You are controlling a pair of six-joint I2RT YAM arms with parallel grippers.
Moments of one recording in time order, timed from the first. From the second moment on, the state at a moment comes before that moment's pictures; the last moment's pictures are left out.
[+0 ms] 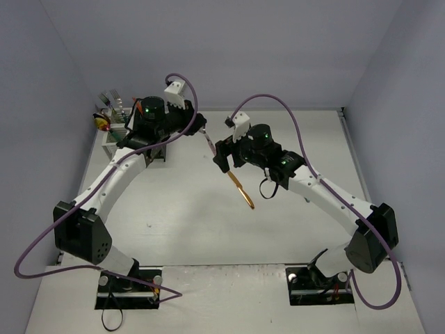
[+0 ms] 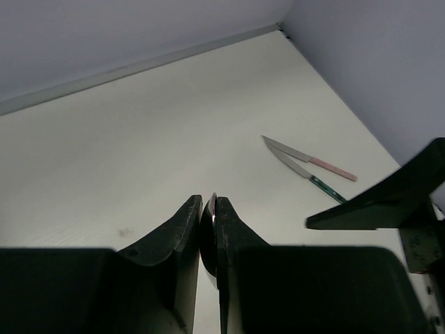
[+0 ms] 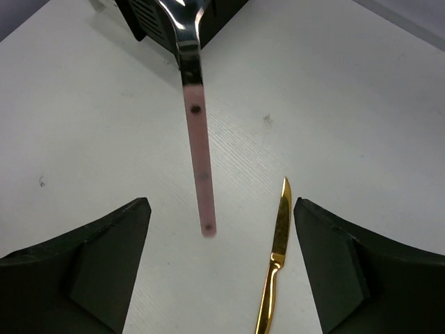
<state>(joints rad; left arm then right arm) -0.36 1.51 1.39 -0.10 0.40 -0.27 0.69 1.44 1.20 -0.18 -0.11 0.06</state>
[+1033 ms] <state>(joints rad) 0.23 1.71 1.63 -0.13 0.09 0.24 0.52 1.37 1.10 -0.20 -0.15 0.08</state>
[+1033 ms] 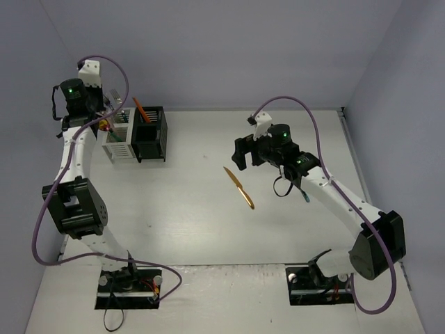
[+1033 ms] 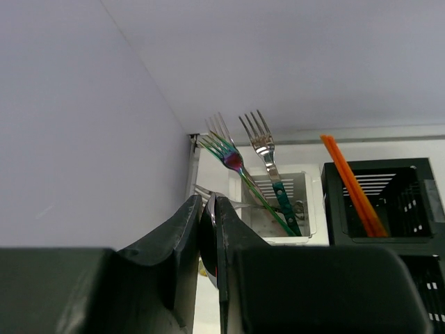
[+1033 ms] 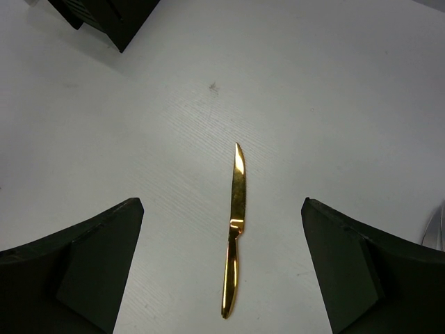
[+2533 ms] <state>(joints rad) -0.07 1.28 1.35 -0.50 0.00 -0.29 0.63 1.88 1.22 -0.48 0.03 0.18</state>
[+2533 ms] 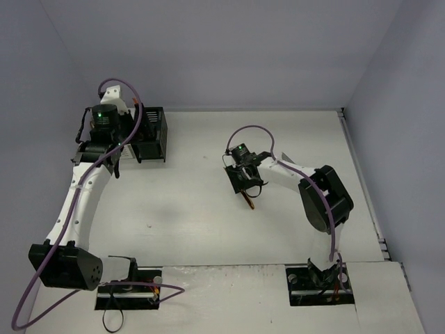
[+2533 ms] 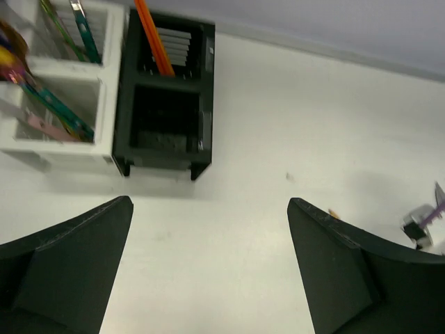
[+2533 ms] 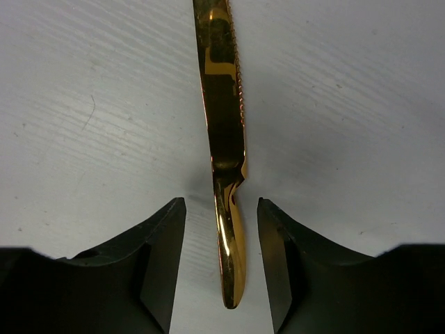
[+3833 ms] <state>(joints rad) -0.27 1.24 1.19 -0.54 0.14 -0.49 0.67 1.92 1.34 -0.59 0.05 0.22</state>
